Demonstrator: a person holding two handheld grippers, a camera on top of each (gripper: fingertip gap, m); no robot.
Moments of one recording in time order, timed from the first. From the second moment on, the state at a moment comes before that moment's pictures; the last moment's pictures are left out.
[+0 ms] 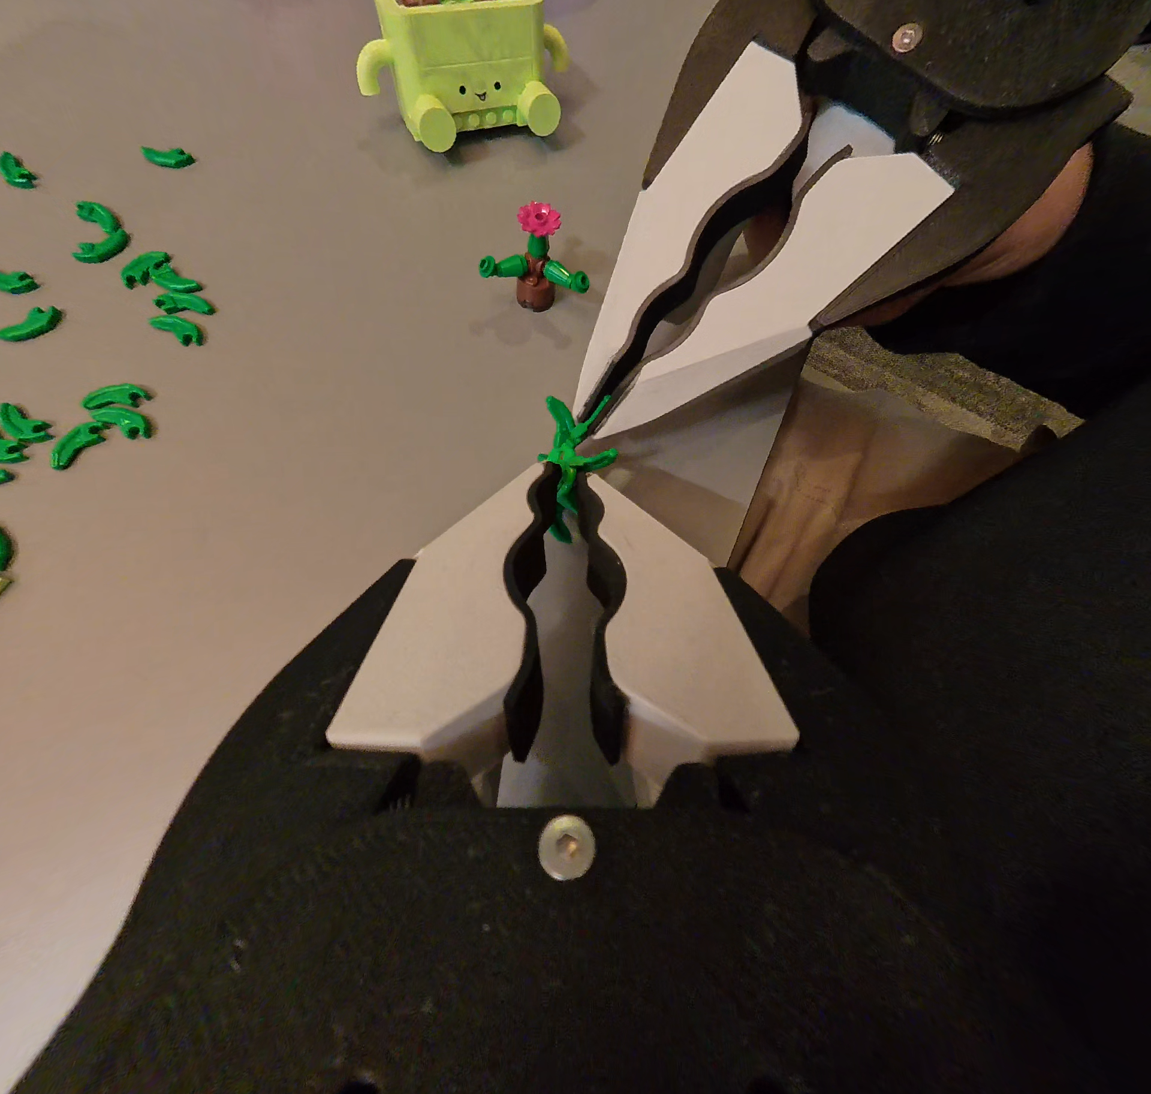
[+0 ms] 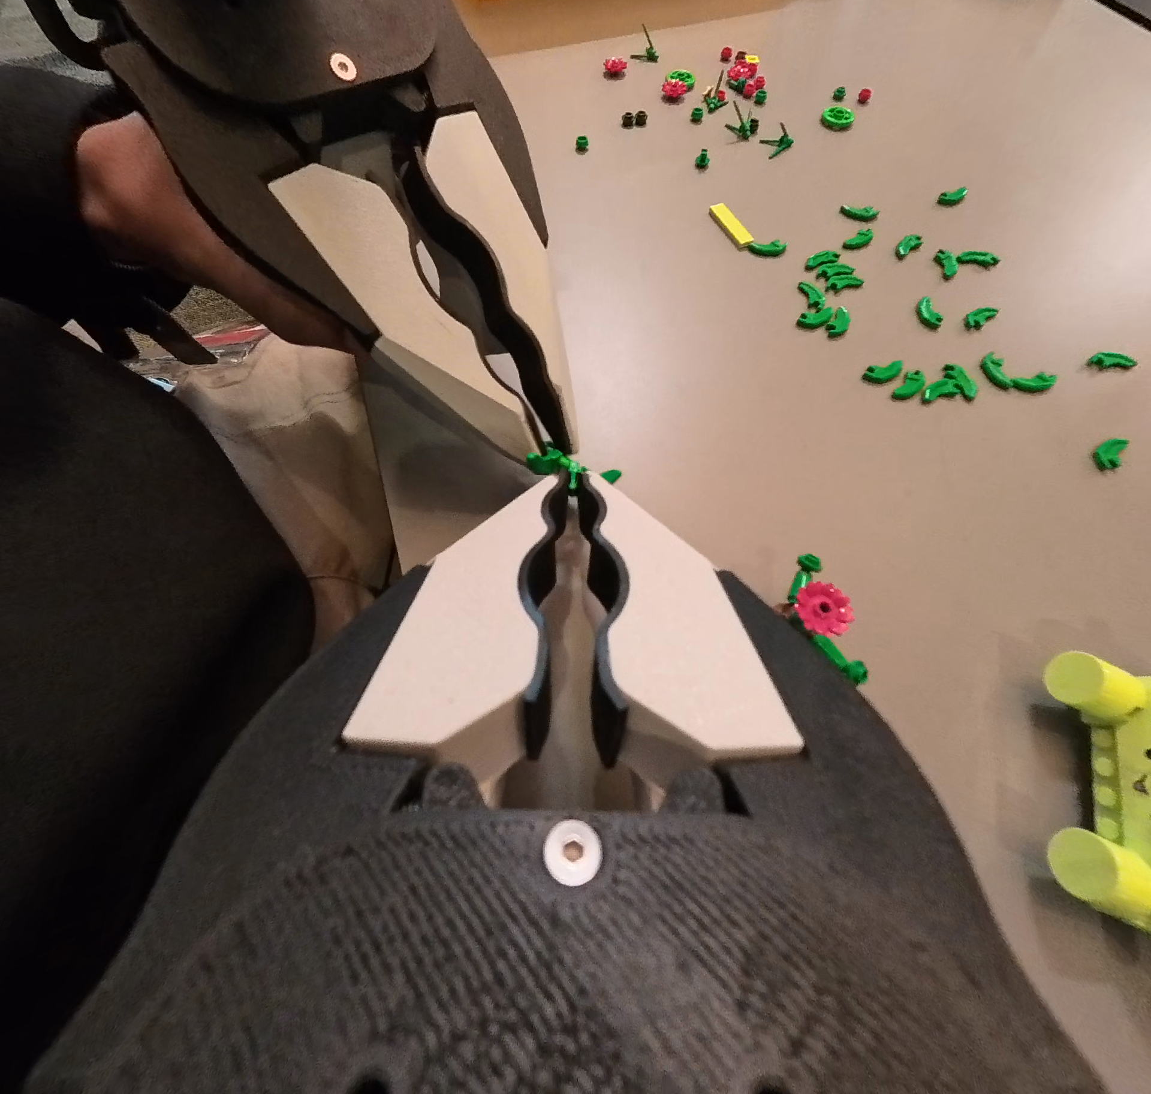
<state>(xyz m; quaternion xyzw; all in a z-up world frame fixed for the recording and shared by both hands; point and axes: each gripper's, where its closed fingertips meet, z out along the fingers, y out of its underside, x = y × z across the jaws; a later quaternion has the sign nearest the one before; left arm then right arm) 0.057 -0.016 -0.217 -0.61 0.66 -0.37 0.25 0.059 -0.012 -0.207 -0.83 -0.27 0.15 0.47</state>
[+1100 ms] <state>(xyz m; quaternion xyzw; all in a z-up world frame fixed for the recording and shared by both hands) 0.067 0.004 -0.205 -0.63 0.62 -0.35 0.32 0.069 -0.011 -0.209 -0.84 -0.25 0.15 0.46</state>
